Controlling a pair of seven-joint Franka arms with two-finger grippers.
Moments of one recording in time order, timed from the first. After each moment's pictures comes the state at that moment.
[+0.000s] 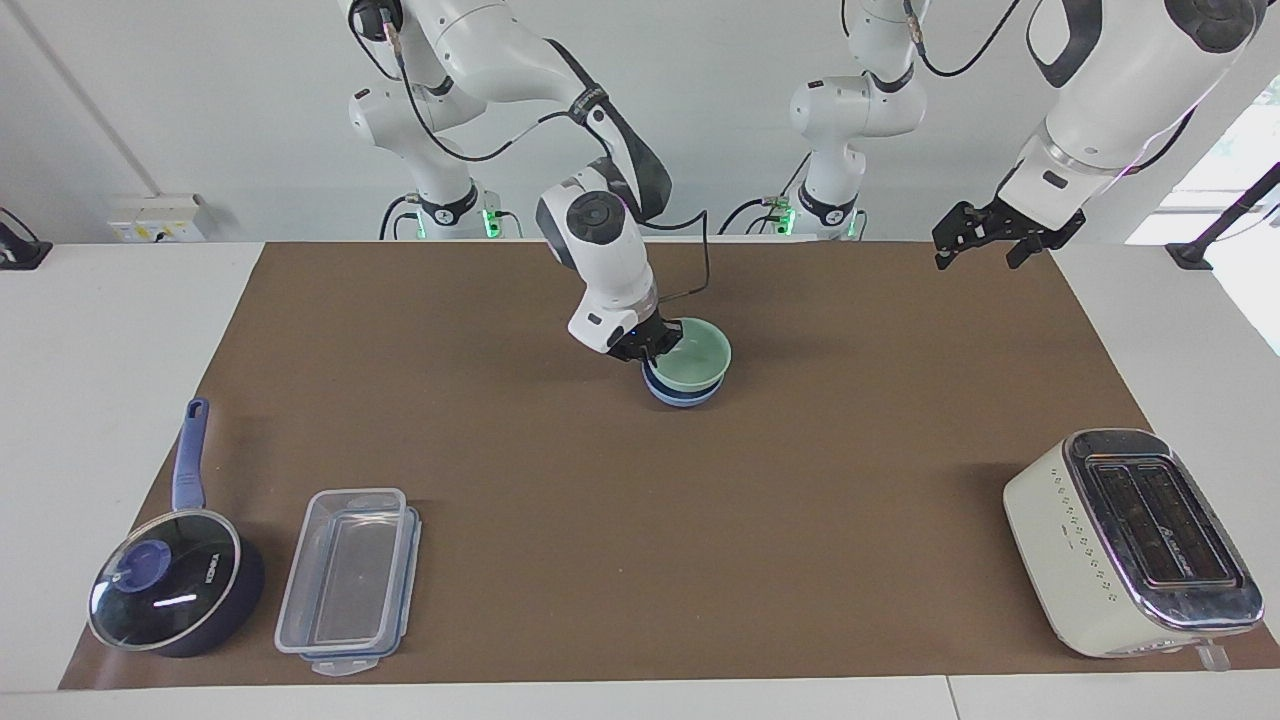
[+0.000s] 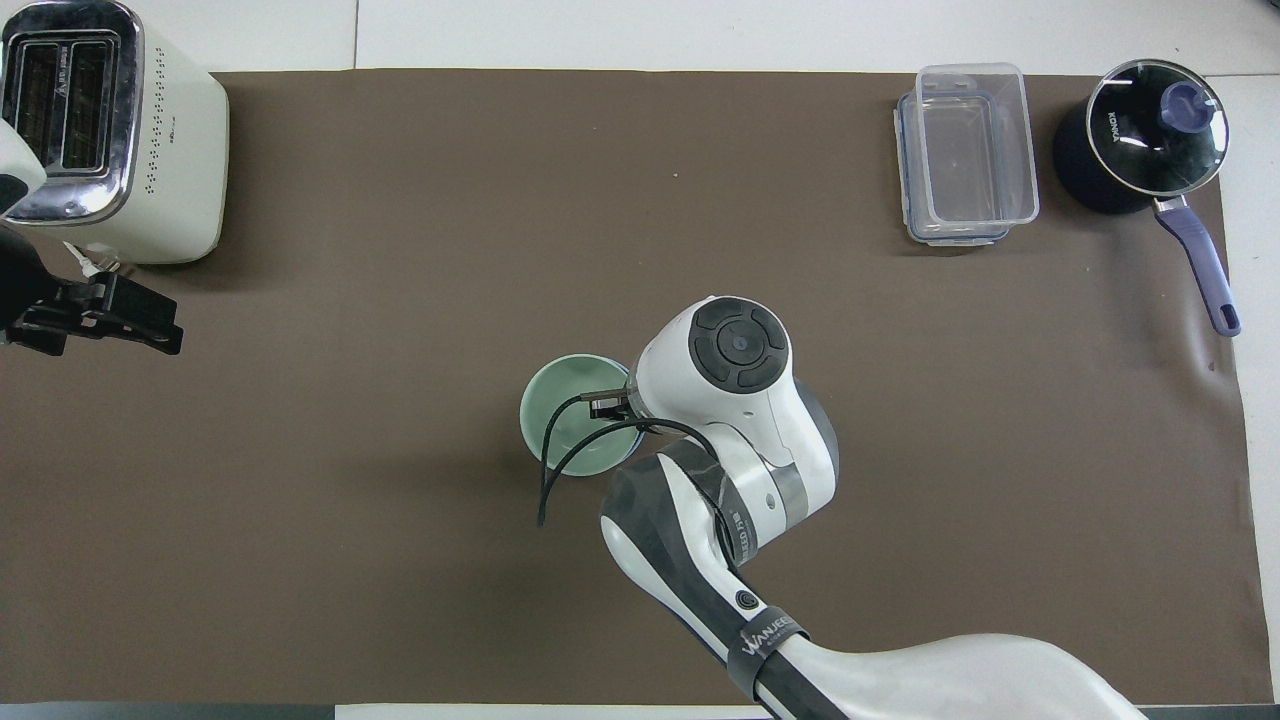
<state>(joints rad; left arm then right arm) -0.05 0.04 -0.06 -1.51 -0.01 1.39 -0.03 0.52 0.30 0.11 -1.91 0.24 2.26 0.43</state>
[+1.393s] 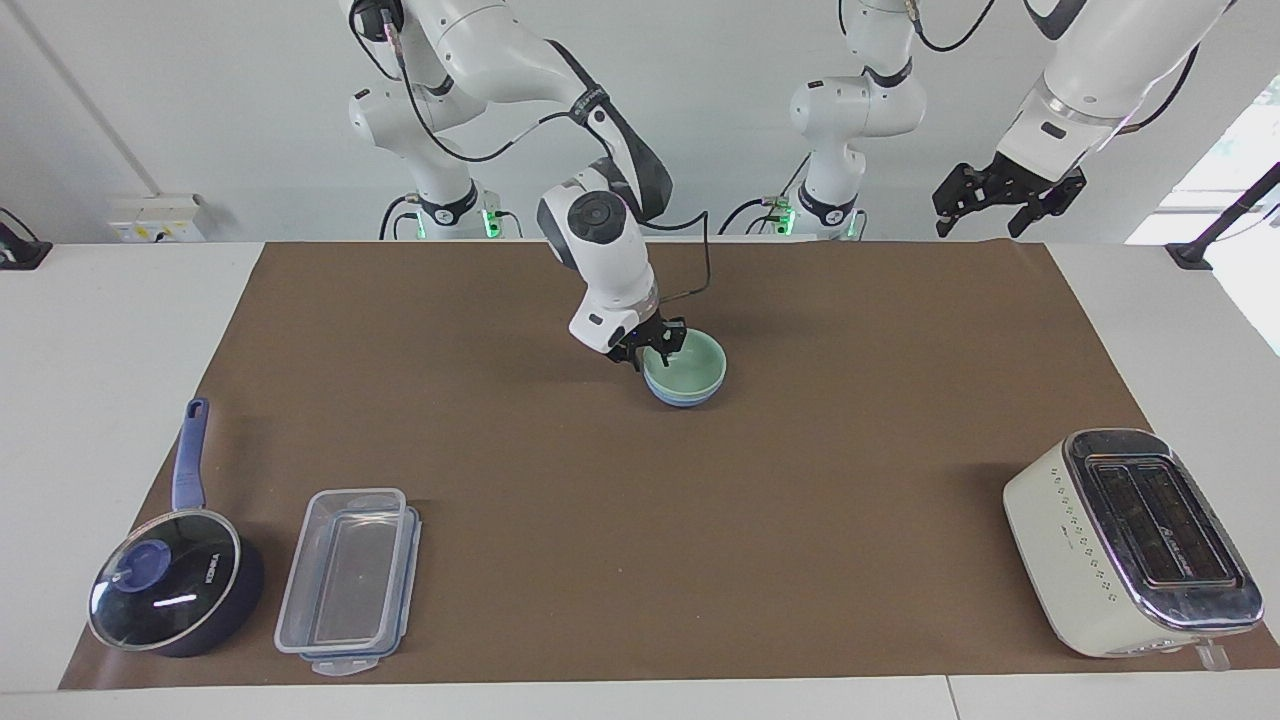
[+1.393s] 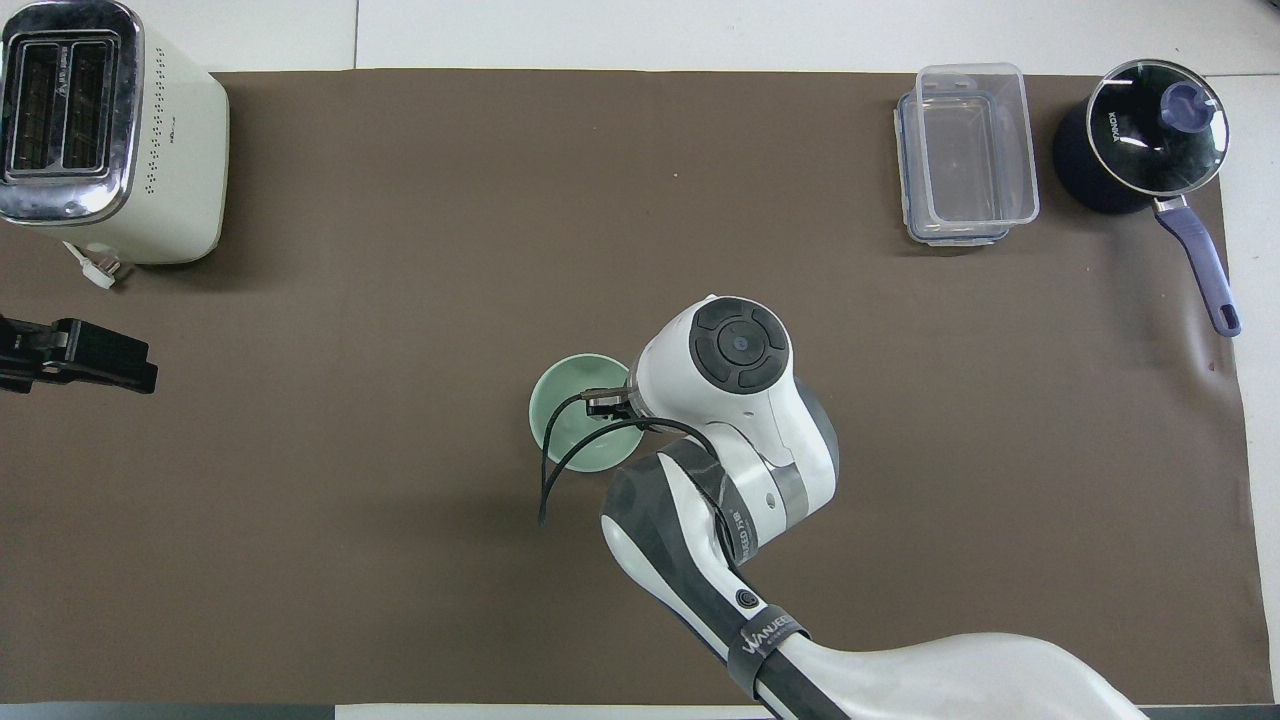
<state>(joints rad) -0.05 -0.08 -0.06 -1.60 -0.01 1.39 -0.02 0.52 0.30 0.11 -1.91 0.24 2.27 0.43</state>
